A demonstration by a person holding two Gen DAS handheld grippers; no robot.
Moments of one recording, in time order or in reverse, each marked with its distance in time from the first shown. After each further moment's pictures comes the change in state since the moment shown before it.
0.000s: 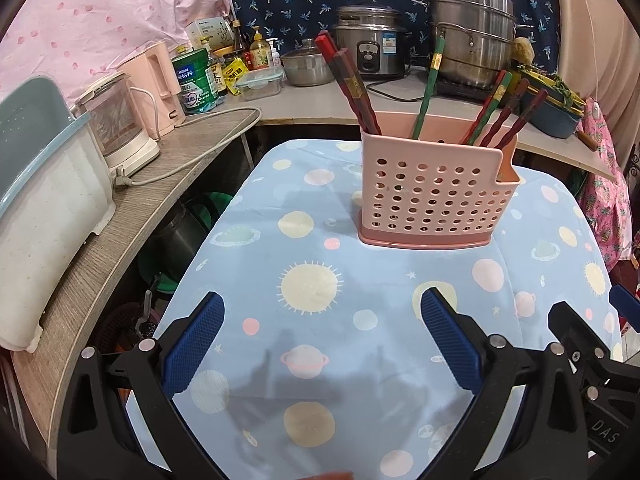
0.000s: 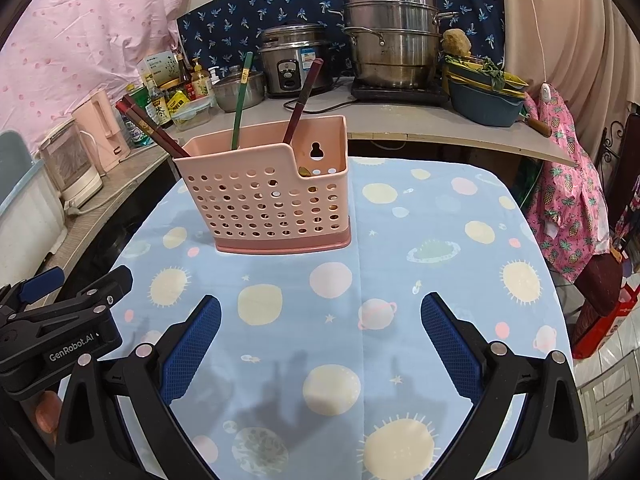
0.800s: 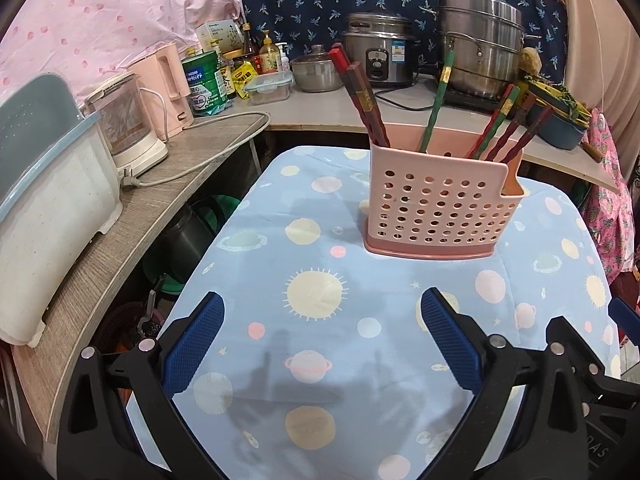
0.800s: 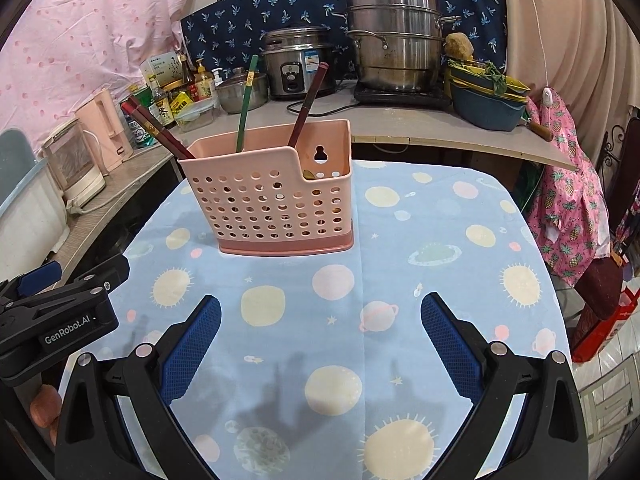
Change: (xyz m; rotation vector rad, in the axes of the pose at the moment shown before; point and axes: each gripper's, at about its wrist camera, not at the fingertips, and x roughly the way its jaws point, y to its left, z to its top) left arm -0.005 0.001 0.003 -0.025 -0.018 0.015; right arm -0.003 0.002 0.000 -0.005 -0.006 0.002
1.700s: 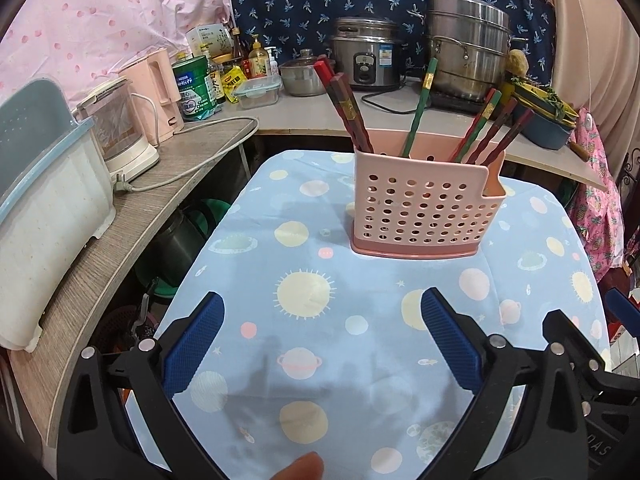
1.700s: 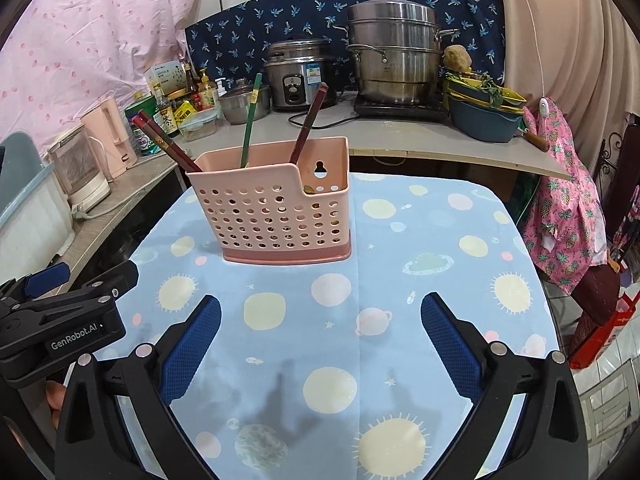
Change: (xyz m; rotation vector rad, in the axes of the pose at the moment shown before) left arm -0.012 -0.002 0.001 0.012 -0.007 -0.040; right arm -0.017 0.001 0.002 -0.010 -0.037 0.000
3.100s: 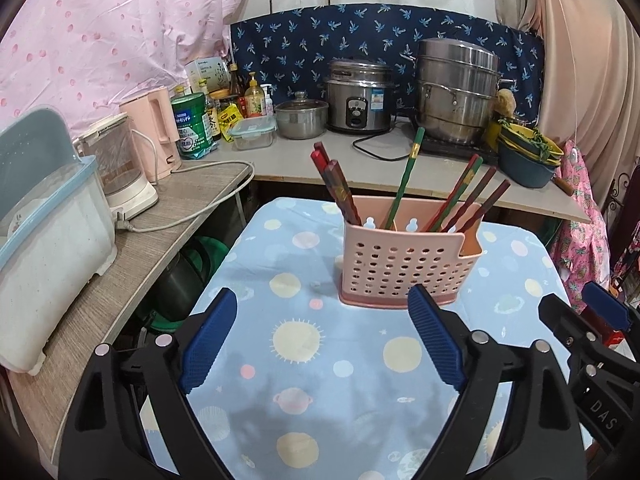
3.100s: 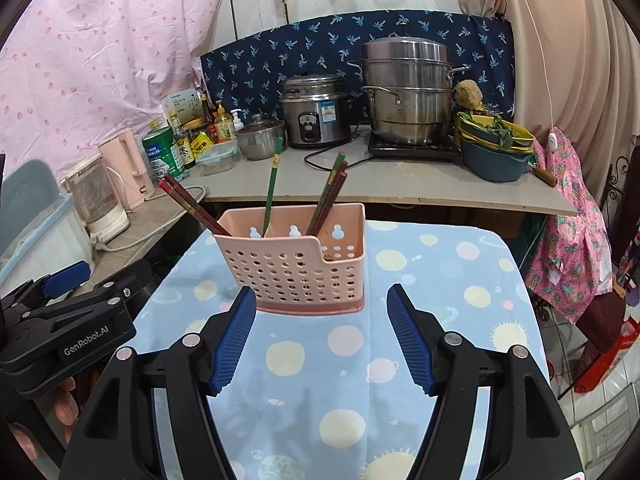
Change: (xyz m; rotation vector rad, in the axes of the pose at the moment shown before) left arm -0.032 0.003 0.034 -0.018 -0.118 -0.042; right arm -0.029 0.005 0.046 -0.014 -0.089 0.045
